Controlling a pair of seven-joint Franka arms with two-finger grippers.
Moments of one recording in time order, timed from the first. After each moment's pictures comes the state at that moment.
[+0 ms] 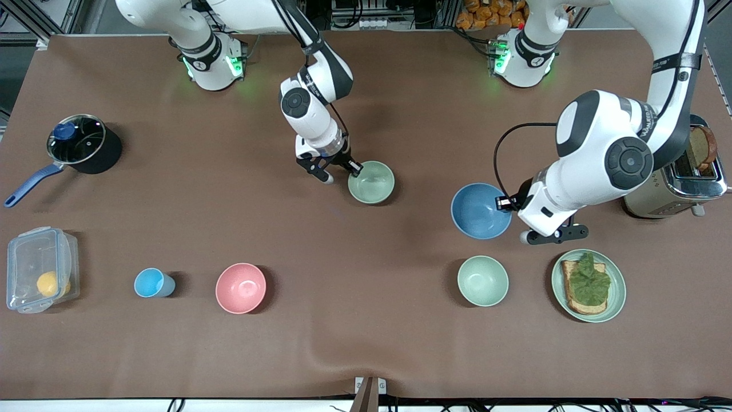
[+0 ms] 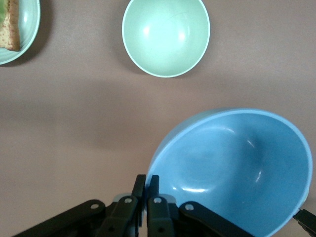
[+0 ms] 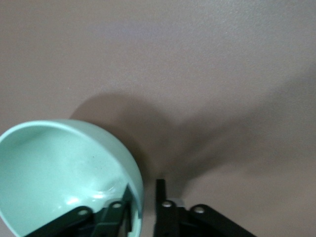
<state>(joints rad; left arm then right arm) -0.14 0.32 -0.18 -1.67 -0.11 1.87 -0.40 0.89 0.47 -0.01 -2.15 0.59 2.84 1.05</state>
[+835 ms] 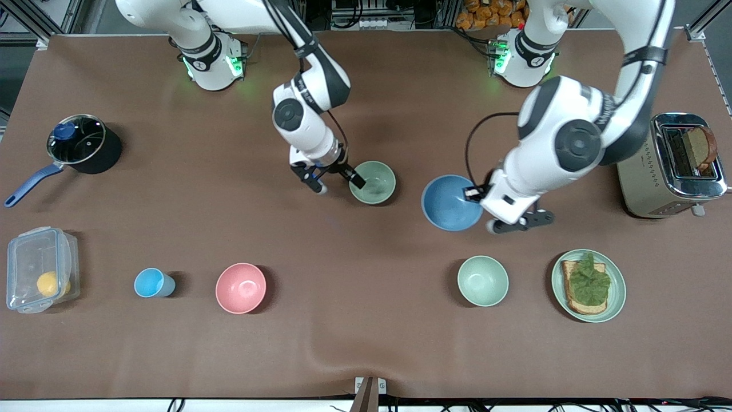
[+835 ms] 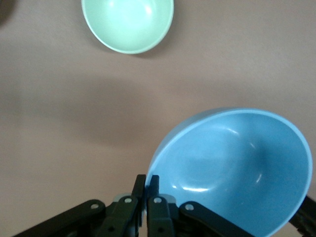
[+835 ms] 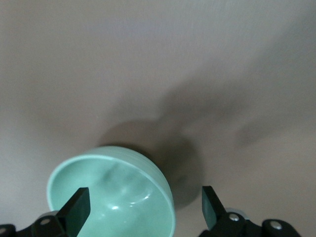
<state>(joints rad) -0.28 0.32 -0.18 -1.65 -0.11 1.87 -0.60 0.87 0.44 -0.12 -2.02 0.59 2.57 1.10</state>
